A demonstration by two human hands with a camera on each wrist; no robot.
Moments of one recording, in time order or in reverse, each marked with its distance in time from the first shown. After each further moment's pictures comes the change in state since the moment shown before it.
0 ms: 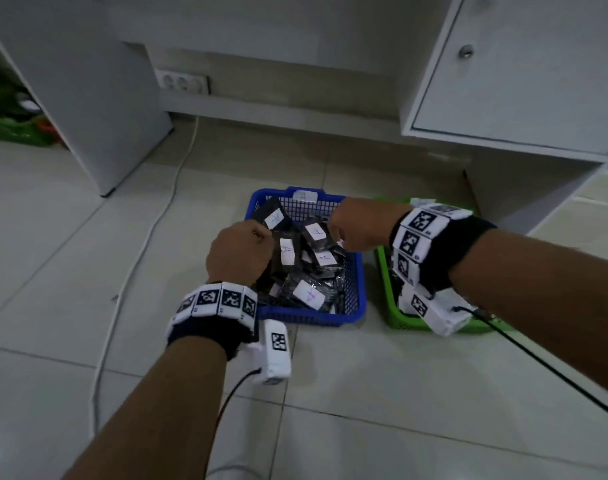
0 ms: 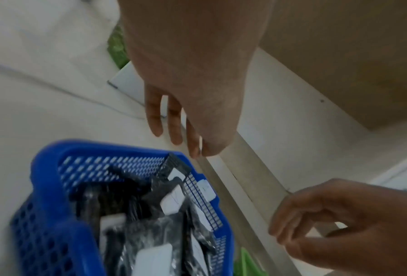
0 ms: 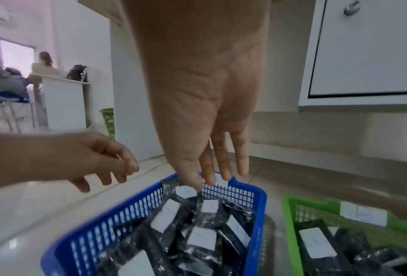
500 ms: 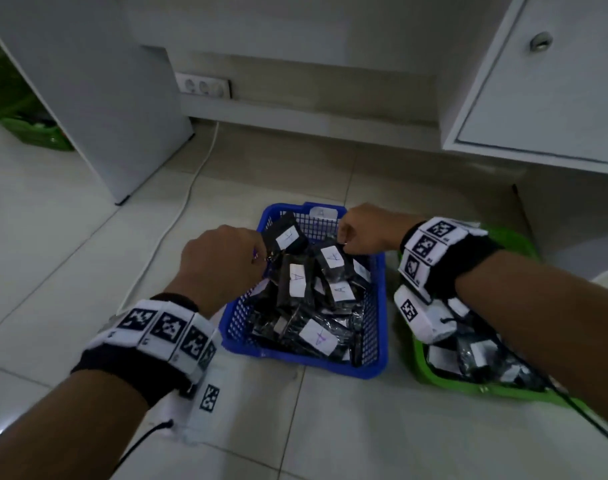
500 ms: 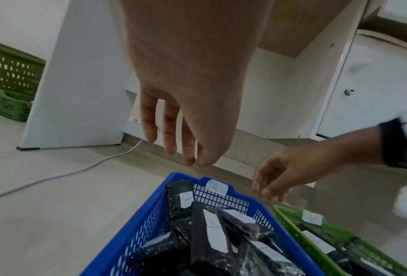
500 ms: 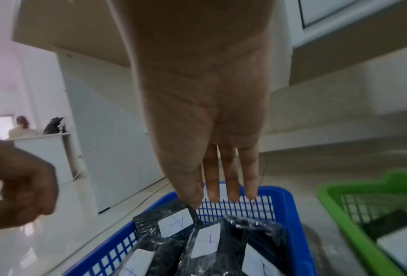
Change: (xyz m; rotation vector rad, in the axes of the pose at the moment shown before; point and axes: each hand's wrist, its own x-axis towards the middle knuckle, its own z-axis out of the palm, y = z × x) left_hand 0.046 -0.007 -0.022 0.492 -0.115 0.157; right_hand 0.088 0.059 0.030 0.433 0.100 0.051
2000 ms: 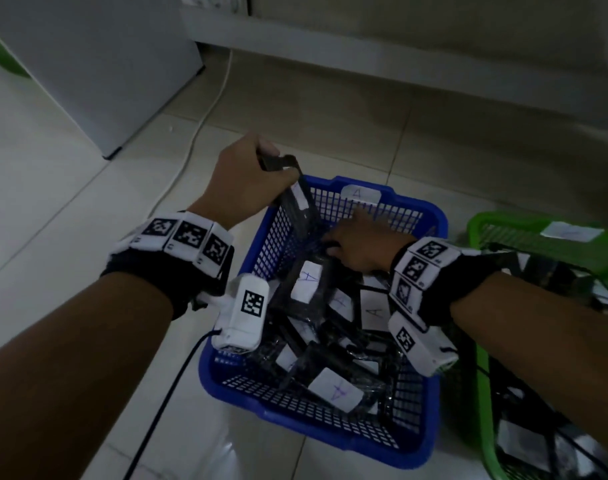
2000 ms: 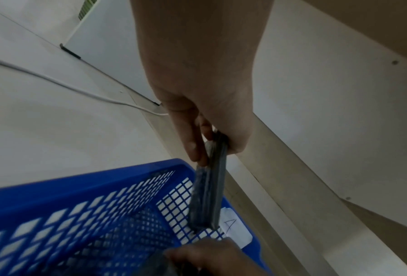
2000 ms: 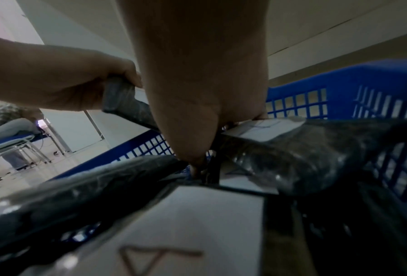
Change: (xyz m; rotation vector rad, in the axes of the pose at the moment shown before) left_hand 0.160 -0.017 0.054 -0.826 0.197 -0.205; right_hand 0.126 0.015 0.084 -0.153 -0.307 -0.052
